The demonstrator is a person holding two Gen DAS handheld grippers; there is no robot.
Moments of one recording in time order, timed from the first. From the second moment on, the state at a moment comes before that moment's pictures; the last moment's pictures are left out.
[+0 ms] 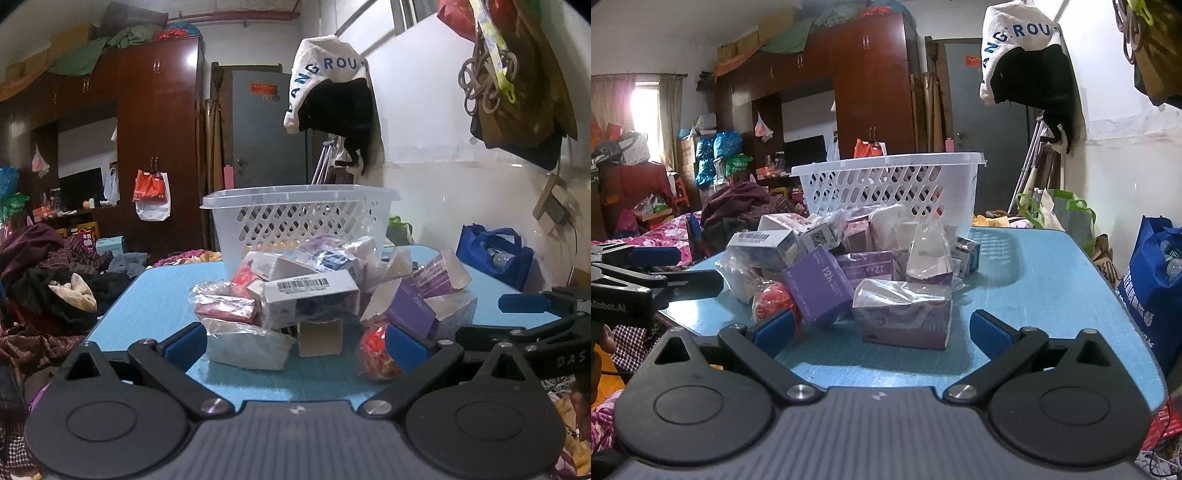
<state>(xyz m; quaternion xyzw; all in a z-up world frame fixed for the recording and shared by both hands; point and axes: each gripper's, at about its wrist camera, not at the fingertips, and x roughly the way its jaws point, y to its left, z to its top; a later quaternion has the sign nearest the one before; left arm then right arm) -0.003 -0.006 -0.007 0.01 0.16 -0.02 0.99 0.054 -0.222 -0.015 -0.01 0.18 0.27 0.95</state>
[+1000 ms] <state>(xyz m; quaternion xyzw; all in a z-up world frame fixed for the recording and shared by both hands) 0.056 -0.014 -0.006 -0.03 0.20 -0.03 0.98 0.093 -0.220 -0.003 -0.01 0.17 0.25 0.95</state>
